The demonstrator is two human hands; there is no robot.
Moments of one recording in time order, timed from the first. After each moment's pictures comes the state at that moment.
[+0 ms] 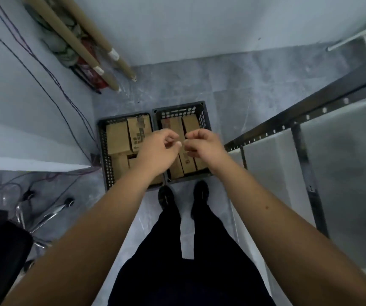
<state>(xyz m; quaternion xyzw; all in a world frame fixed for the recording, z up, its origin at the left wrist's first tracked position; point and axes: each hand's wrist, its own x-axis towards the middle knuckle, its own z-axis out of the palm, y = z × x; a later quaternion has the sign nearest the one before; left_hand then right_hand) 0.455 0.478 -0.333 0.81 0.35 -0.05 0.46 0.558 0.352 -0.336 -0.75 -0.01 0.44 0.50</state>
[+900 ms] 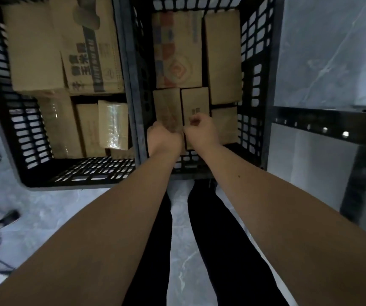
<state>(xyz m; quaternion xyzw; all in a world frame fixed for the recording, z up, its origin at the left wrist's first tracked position) 0.517 0.442 -0.913 0.59 0.66 -0.20 0.42 0.600 0.377 -0.912 -0.81 0.01 0.51 0.28</state>
